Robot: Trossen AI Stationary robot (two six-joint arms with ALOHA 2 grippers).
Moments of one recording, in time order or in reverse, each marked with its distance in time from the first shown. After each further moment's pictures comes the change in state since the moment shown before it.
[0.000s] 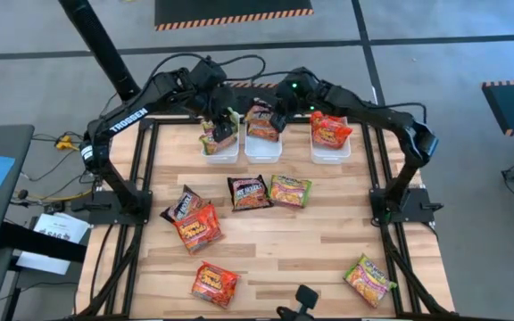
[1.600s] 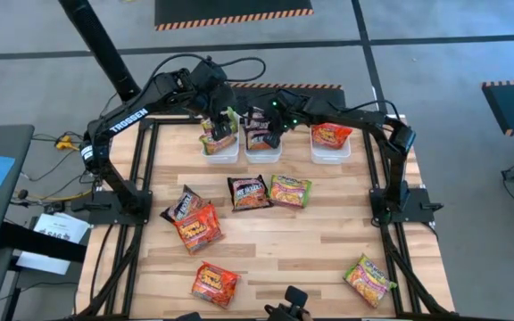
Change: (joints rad) left arm -0.001 0.001 0.000 -0.011 -0.127 0.053; right arm 0.041 0.195 0.000 -0.068 0.092 -0.070
